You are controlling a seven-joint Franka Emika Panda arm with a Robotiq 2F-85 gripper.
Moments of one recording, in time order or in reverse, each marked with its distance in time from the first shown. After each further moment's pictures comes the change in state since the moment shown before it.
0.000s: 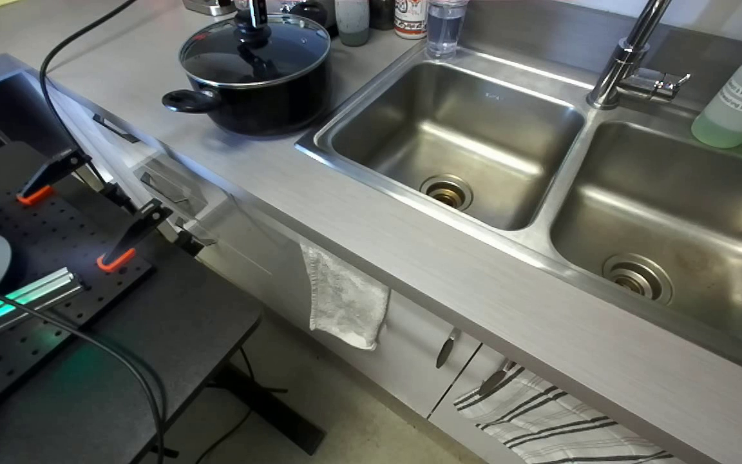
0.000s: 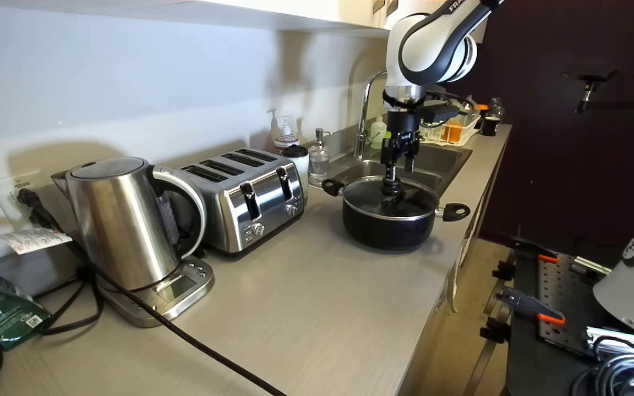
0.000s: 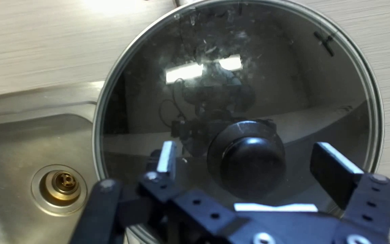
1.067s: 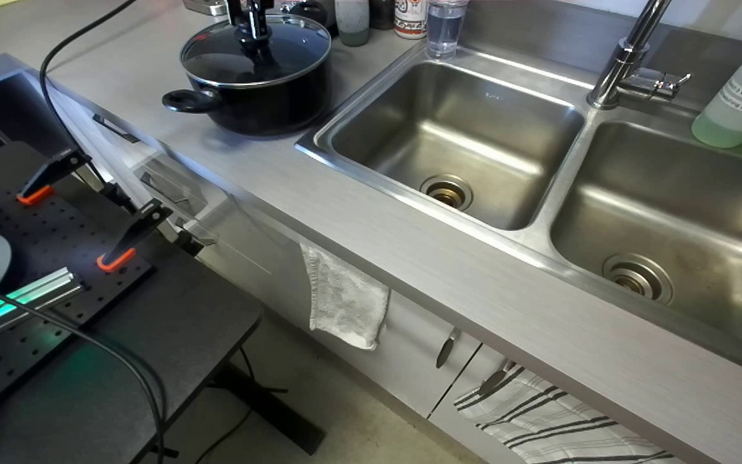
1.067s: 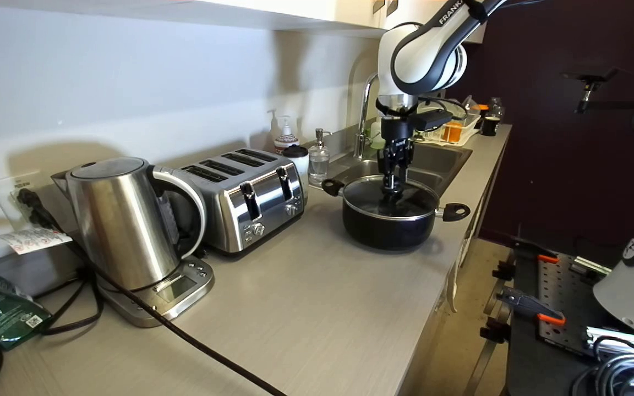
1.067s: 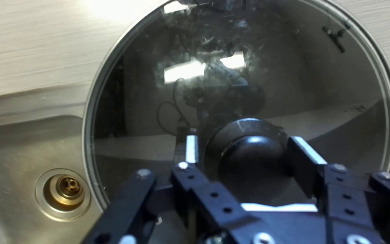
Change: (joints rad) arm 0.014 0.062 0.002 0.040 -0.038 0.000 0.058
